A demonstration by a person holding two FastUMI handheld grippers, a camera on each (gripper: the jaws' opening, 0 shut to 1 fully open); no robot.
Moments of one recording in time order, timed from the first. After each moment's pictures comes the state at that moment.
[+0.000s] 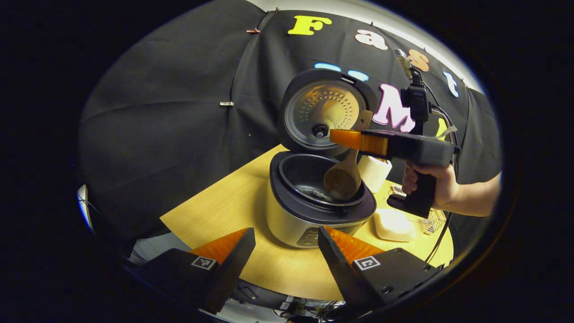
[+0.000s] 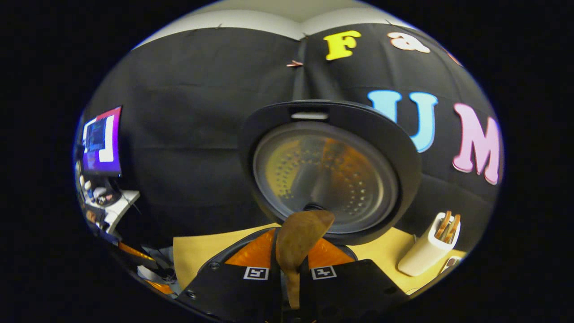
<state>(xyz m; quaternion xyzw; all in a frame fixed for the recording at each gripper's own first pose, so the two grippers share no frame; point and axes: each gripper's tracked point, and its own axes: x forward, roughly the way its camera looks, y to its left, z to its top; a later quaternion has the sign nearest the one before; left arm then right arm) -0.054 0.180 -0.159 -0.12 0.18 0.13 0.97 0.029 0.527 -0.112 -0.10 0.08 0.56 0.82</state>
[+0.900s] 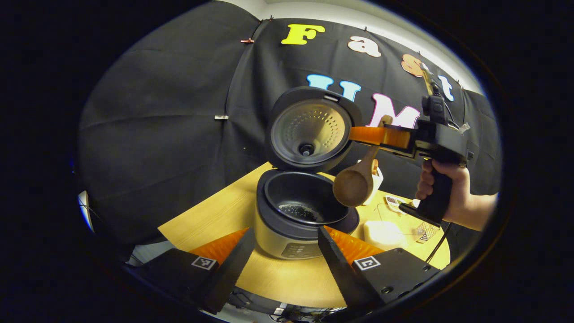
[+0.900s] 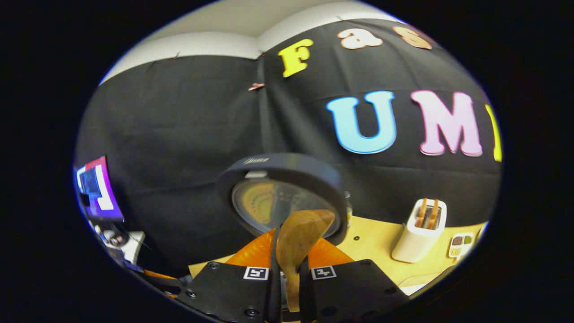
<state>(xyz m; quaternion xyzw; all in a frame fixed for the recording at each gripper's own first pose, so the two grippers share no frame) -0.039 0.153 -0.111 -0.11 0.14 0.12 0.98 0.078 0.441 -0.024 0.08 0.11 0.45 0.88</state>
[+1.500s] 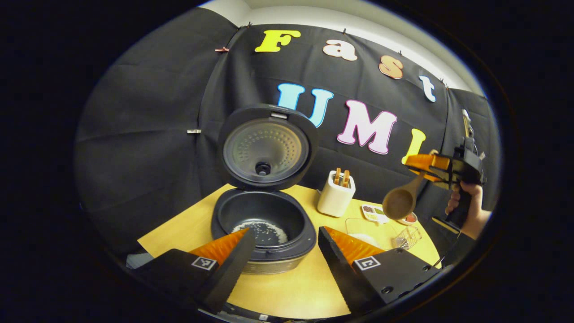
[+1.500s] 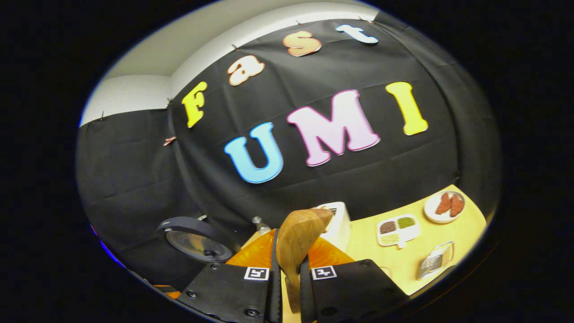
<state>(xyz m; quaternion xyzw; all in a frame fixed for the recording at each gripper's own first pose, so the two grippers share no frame) 0.007 0.079 -0.063 -0.10 0.11 0.07 0.99 0.173 0.173 0.002 0.19 0.11 0.22 0.95</state>
